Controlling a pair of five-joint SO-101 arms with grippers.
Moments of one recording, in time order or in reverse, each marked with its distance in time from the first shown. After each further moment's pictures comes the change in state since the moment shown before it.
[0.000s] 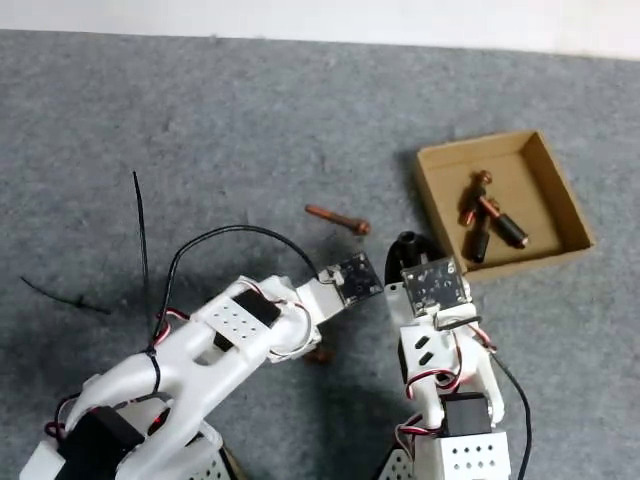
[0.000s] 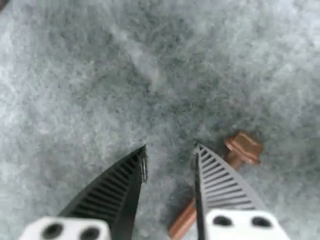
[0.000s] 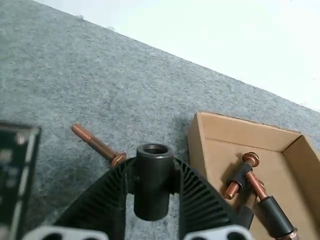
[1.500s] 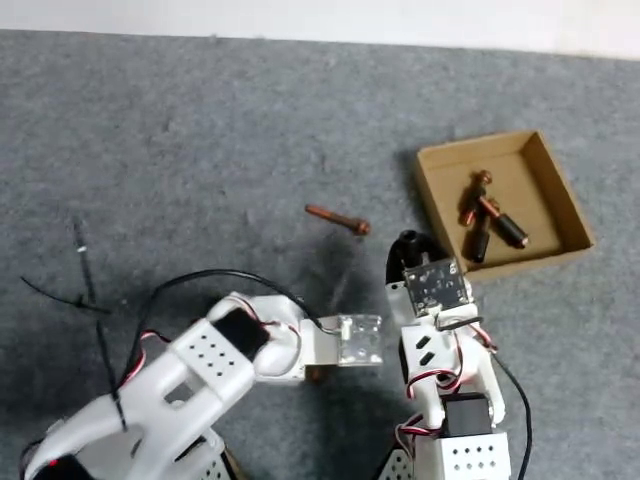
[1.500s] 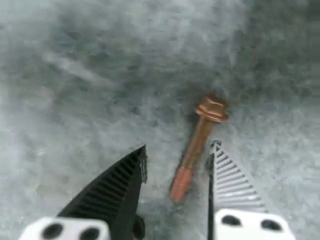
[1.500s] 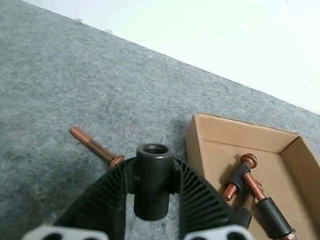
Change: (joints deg) left arm 5.1 -16.4 2.3 17.6 -18.5; right arm 0.2 -0.4 0.0 -0.2 0.0
